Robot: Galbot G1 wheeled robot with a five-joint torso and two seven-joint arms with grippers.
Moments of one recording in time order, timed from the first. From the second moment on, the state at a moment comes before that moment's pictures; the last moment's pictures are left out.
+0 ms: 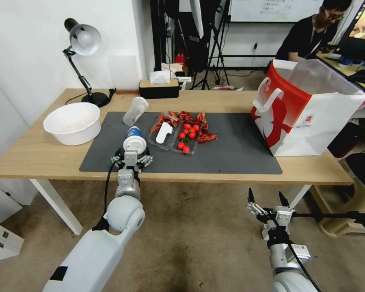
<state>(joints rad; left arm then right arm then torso) 1.11 -1.15 -0.10 -1.88 -0.36 0.15 -0.51 -1.66 1.29 0.47 1.95 0.25 0.25 0.22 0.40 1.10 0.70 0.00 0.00</state>
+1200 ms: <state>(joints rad) 0.99 -1.18 -0.07 -1.79 -0.38 0.25 -0.59 -1.66 1.30 0.48 1.93 0.23 0.24 0.25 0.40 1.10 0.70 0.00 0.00</state>
